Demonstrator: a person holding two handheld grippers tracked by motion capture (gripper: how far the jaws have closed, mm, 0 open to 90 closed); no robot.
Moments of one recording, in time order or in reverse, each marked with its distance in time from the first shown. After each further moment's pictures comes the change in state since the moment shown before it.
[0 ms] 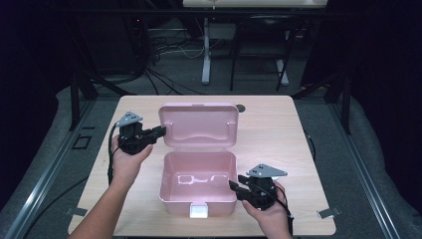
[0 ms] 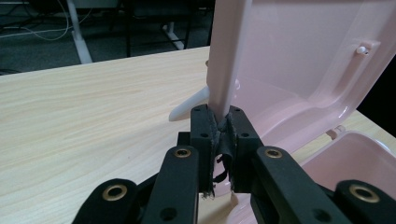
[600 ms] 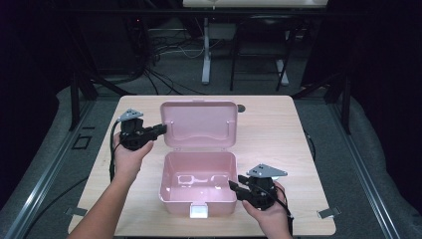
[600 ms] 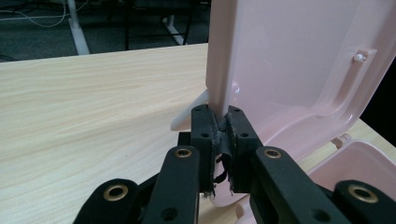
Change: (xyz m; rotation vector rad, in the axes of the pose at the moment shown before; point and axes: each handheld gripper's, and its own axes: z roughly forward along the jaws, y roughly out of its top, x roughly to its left) left arm 0.007 0.004 0.009 0.018 -0.004 -0.052; right arm -0.001 0.000 0.001 -0.003 0.003 -0.002
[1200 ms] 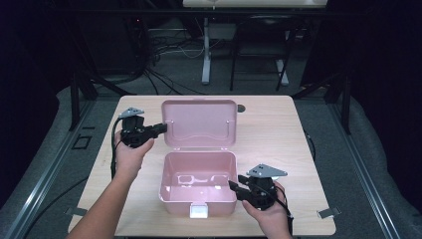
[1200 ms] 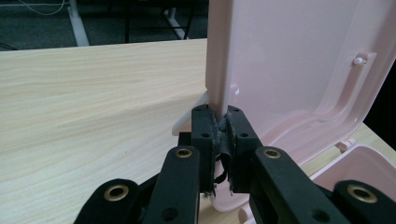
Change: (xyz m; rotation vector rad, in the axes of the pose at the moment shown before) left arm 0.004 0.004 0.006 0.031 0.002 -0.034; right arm 0.000 0.000 0.000 0.002 0.000 0.000
